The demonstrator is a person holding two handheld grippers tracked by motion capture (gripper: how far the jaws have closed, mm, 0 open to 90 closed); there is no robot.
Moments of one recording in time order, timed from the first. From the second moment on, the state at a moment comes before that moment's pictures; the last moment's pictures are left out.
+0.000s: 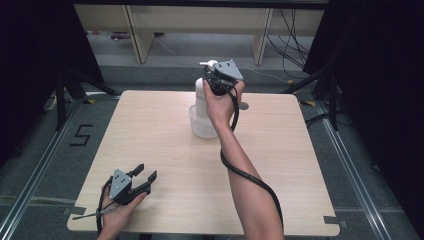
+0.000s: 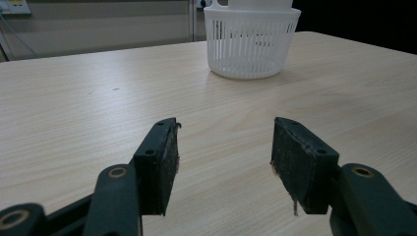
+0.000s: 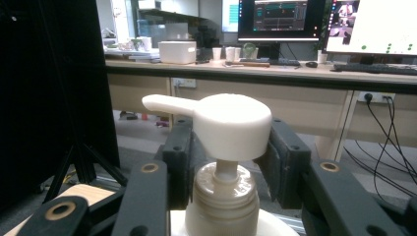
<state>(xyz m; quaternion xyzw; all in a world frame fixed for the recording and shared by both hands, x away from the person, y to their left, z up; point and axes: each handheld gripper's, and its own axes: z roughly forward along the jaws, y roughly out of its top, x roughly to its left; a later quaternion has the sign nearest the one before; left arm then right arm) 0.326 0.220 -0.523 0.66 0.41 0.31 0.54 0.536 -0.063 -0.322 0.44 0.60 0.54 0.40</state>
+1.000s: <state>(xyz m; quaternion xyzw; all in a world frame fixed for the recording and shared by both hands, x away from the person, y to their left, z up) 0.324 0.220 -0.523 0.67 0.42 0.31 0.54 0.537 -0.060 -0.348 0.45 0.61 0.53 0.38</state>
